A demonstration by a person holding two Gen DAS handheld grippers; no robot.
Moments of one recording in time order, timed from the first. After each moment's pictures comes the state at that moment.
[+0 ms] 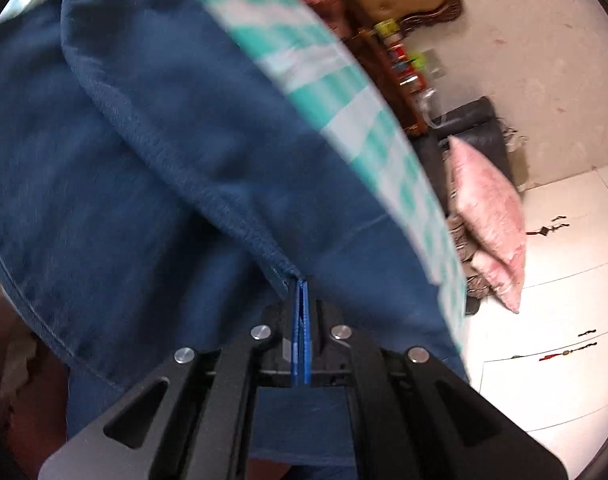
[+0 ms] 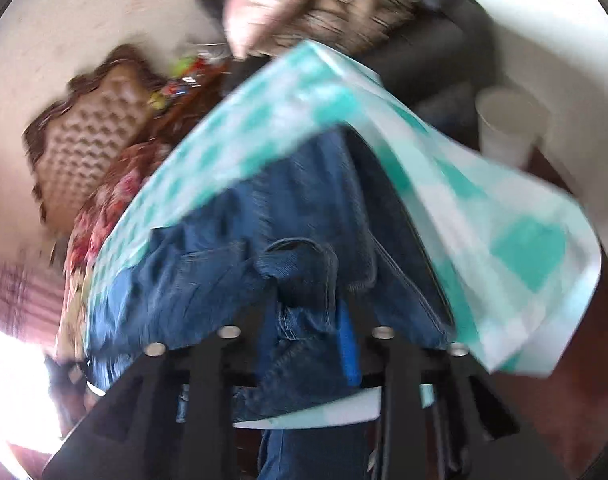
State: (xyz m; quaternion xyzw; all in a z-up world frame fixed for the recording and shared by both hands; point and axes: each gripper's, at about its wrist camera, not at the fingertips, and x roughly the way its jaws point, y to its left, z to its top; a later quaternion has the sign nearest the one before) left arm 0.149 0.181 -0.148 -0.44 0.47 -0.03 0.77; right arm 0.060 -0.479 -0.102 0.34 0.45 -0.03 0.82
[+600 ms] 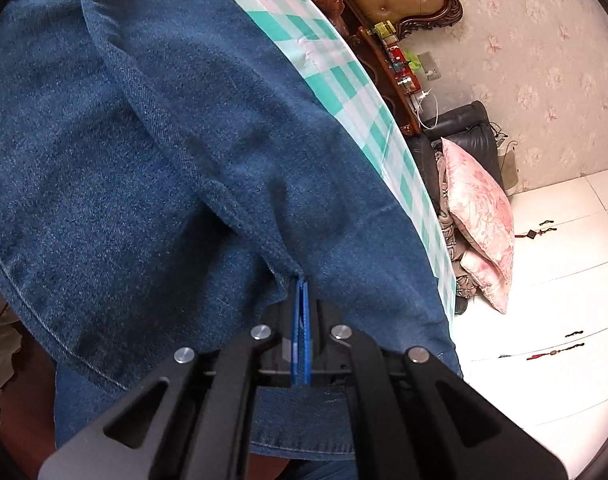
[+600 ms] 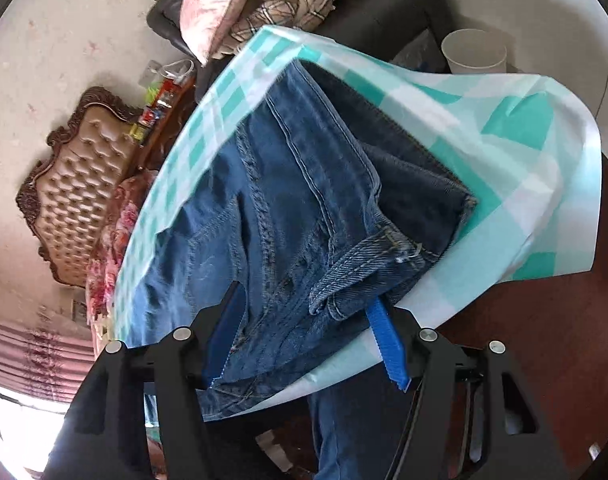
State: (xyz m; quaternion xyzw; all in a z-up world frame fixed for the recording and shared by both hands) left arm 0.138 0.187 -0.162 -0.45 0.45 -0.06 0.77; right arm 0.035 -0.450 -0.120 0.41 0.44 -0.07 0.79
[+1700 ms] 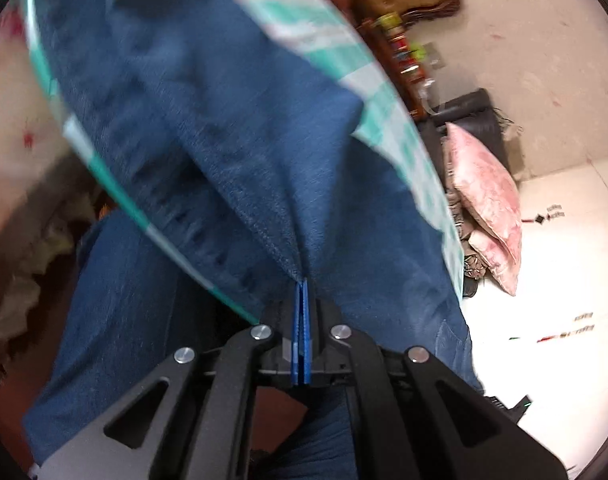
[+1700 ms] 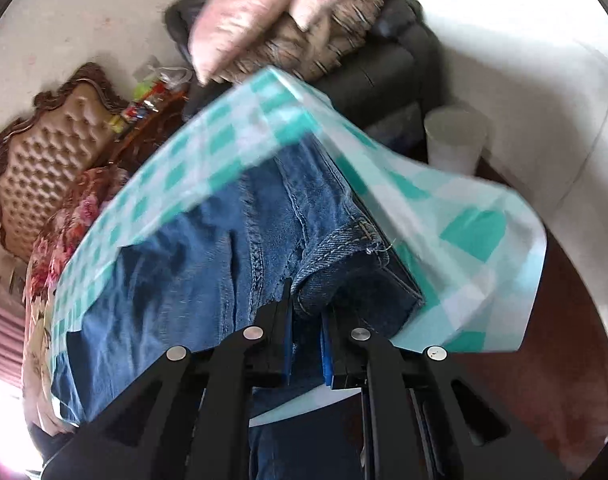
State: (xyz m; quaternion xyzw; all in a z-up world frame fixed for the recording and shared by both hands) left arm 0.053 0.164 -0.135 -0.43 0.46 -0.05 0.78; right arm 0.038 -0.457 -0.057 0.27 0.42 -0.12 0.86
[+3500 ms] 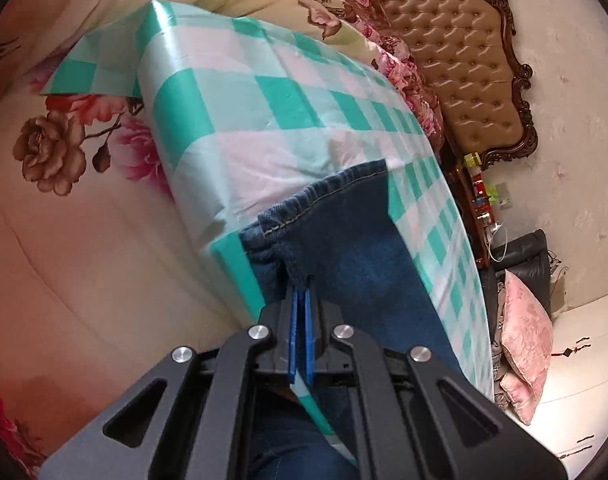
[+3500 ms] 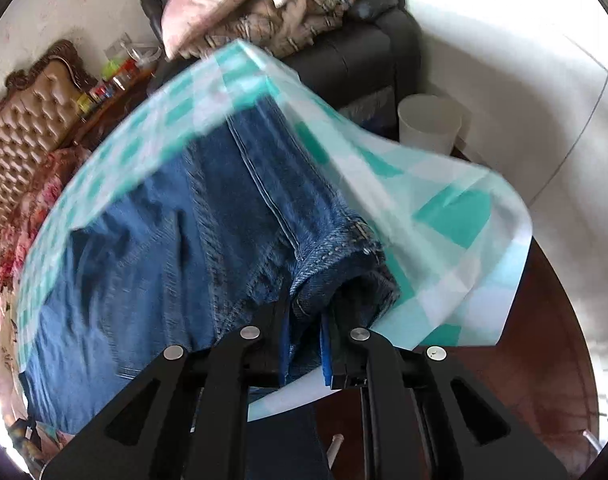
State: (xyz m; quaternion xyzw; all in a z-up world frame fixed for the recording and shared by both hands) left arm 0.075 0.437 -0.151 -0.48 0.37 0.14 0.79; right arm 0.044 -0.468 -0.089 0.25 0.45 -0.17 0.84
